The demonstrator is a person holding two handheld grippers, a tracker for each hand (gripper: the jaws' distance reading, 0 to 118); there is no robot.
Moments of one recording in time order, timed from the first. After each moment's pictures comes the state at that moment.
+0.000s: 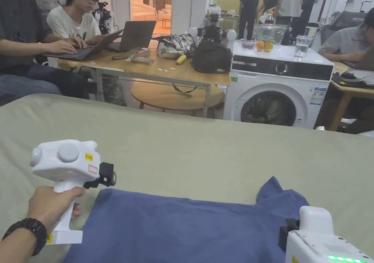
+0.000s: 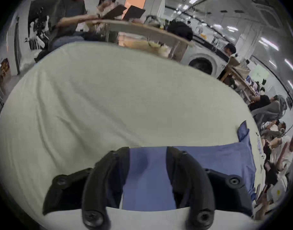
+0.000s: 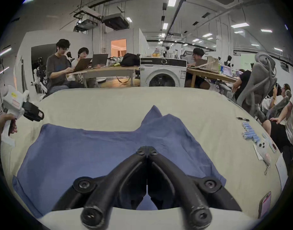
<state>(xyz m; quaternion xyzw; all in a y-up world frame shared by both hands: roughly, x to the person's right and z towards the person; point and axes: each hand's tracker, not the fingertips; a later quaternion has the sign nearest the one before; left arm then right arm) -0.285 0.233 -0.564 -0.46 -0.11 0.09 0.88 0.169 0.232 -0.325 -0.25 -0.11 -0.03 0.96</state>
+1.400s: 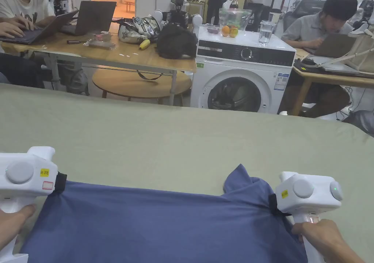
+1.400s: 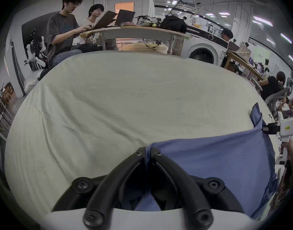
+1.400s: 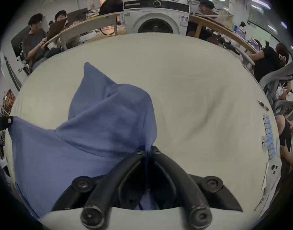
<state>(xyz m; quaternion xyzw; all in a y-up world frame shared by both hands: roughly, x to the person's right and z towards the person) -0.263 0.220 -0.540 -0.42 -0.09 0.00 0.90 0.320 0.187 -0.475 -0.48 -0.10 -0.06 0.87</state>
